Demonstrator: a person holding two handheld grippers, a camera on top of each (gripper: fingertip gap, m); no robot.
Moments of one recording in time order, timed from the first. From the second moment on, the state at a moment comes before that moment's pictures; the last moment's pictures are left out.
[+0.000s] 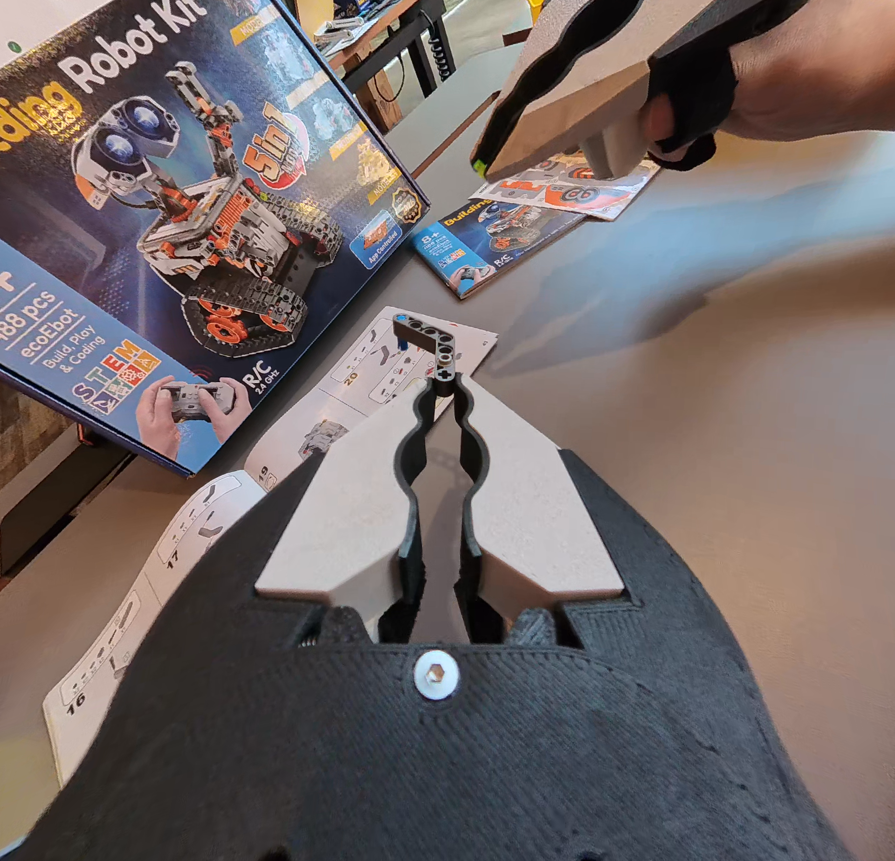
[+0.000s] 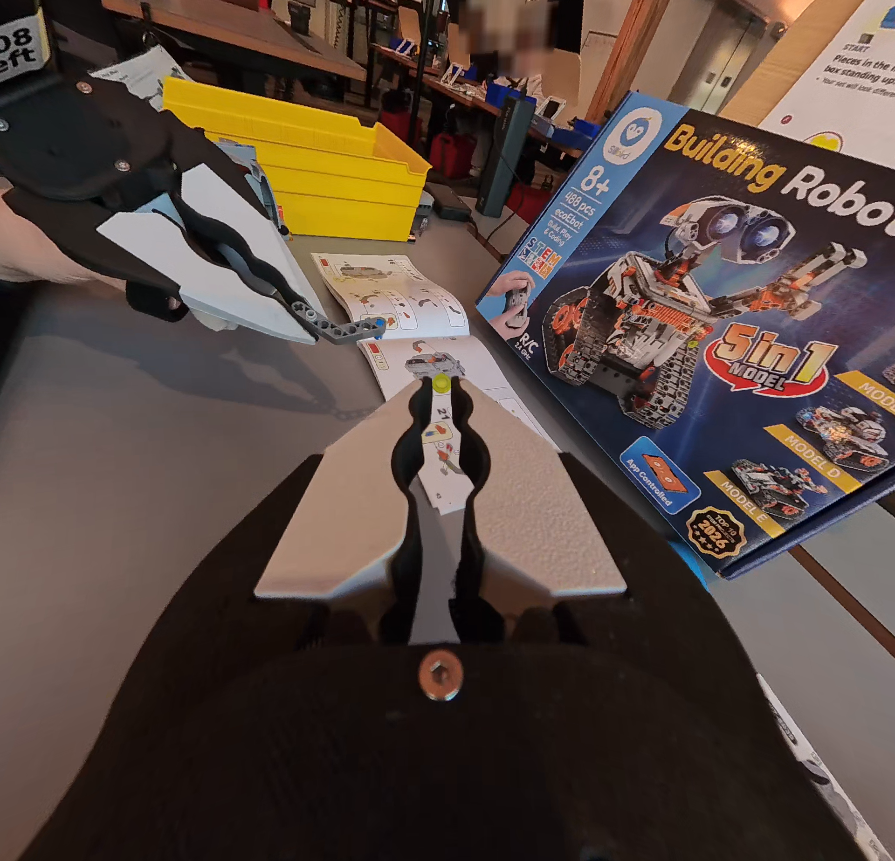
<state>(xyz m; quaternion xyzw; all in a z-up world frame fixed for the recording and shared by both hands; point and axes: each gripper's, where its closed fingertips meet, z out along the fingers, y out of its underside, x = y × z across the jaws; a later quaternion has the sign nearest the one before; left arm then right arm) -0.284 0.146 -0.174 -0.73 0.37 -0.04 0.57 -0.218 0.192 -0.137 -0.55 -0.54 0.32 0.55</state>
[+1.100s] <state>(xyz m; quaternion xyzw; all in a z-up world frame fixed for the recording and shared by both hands) -0.255 0.128 -0.184 -0.68 0.47 0.04 0.55 -0.263 0.117 -0.166 -0.45 -0.69 0.22 0.52</state>
